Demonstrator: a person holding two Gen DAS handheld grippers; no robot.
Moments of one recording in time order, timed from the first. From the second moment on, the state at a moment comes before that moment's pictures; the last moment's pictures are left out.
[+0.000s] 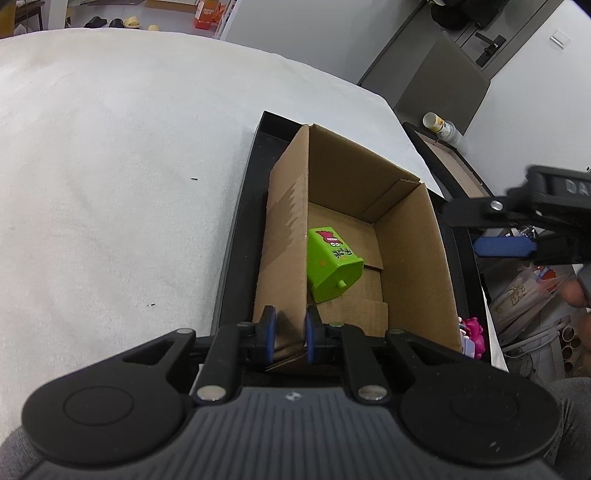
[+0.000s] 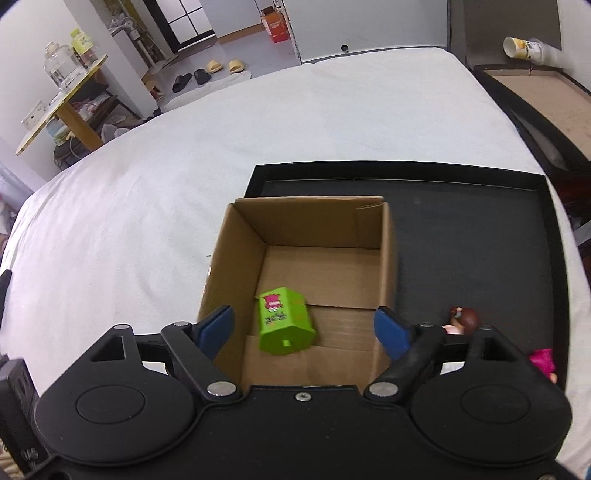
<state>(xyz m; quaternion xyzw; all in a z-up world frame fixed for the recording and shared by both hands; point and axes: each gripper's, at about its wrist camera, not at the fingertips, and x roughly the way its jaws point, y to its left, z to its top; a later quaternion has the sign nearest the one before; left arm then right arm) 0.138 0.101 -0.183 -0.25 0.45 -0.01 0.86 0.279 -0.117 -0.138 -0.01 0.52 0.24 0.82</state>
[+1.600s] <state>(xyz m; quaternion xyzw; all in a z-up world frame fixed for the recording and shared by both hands) 0.143 0.091 -0.183 -0.23 0.46 0.02 0.86 0.304 -0.270 -0.203 0.08 0.61 0.09 0.78</state>
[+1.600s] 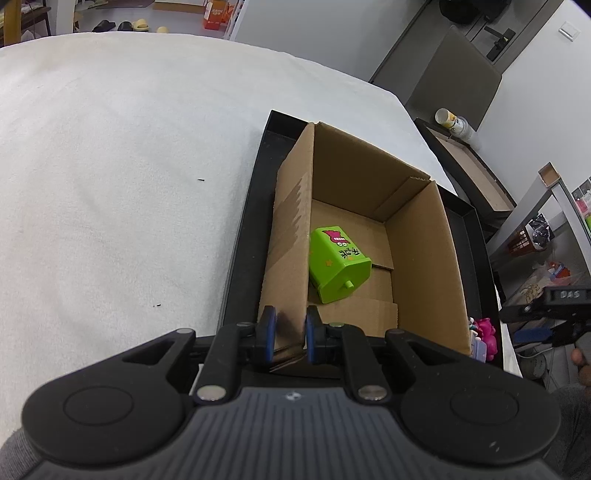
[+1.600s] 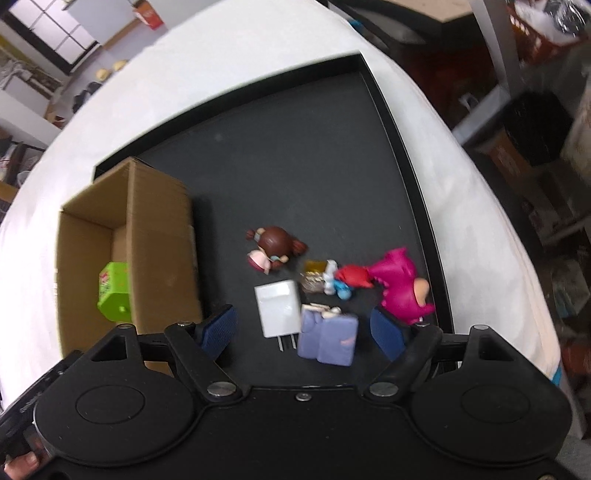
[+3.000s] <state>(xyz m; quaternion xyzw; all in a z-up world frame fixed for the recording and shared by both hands) 0.141 0.090 -0.183 -0.23 0.46 0.02 0.86 0.295 -0.248 -0.188 0.08 0.59 0.08 0.80</state>
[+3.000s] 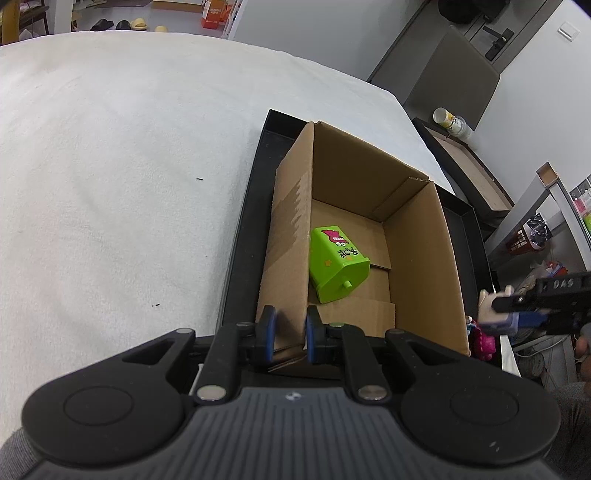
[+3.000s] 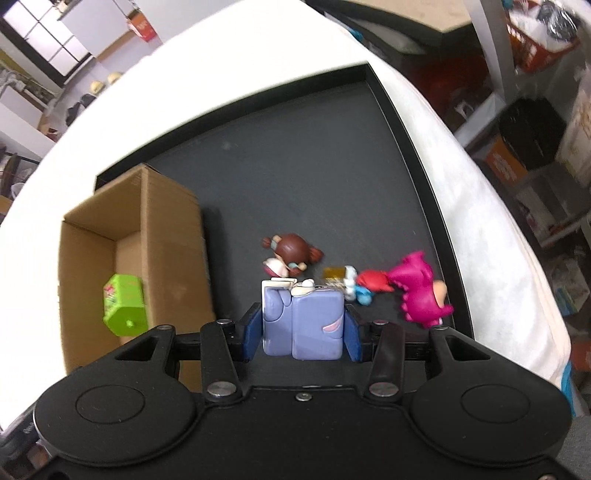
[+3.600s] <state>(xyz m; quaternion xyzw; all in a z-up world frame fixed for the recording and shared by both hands) 0.140 0.091 -0.182 -0.23 0.46 0.01 0.86 0.298 -0.205 -0.139 0.07 0.54 0.14 0.83</state>
